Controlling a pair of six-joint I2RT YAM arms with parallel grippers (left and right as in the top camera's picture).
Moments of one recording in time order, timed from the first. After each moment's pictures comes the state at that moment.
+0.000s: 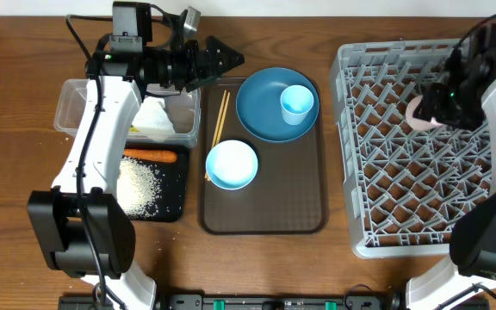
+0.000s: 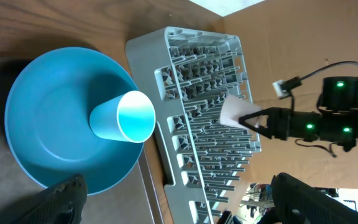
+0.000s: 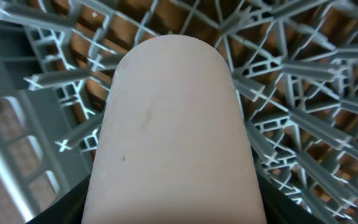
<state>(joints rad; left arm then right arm) -0.05 1.82 1.63 -0.68 0.98 -0.38 -0.21 1.83 1.71 -1.23 -0.05 0.05</state>
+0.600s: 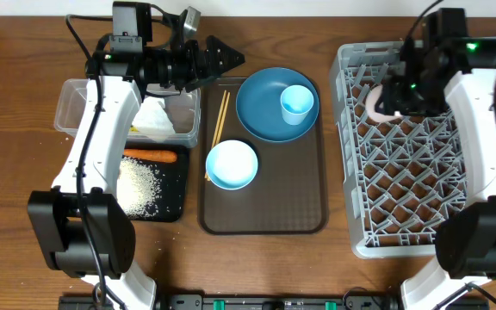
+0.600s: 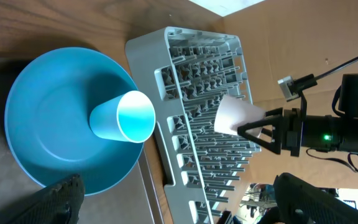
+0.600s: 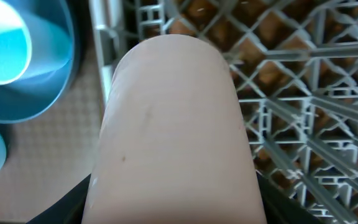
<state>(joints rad) -0.05 1.82 1.63 -0.68 0.98 -0.38 0.01 1.83 1.79 -1.30 -0.09 0.05</state>
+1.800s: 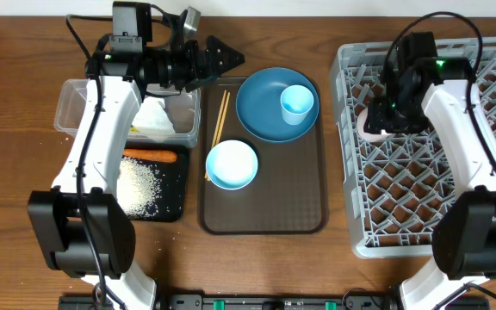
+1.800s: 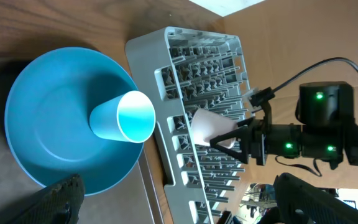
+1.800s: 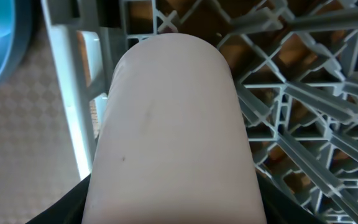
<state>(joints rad) -0.05 1.82 1.63 -0.68 0.98 -0.38 0.05 1.83 1.57 -1.17 -0.02 0.04</state>
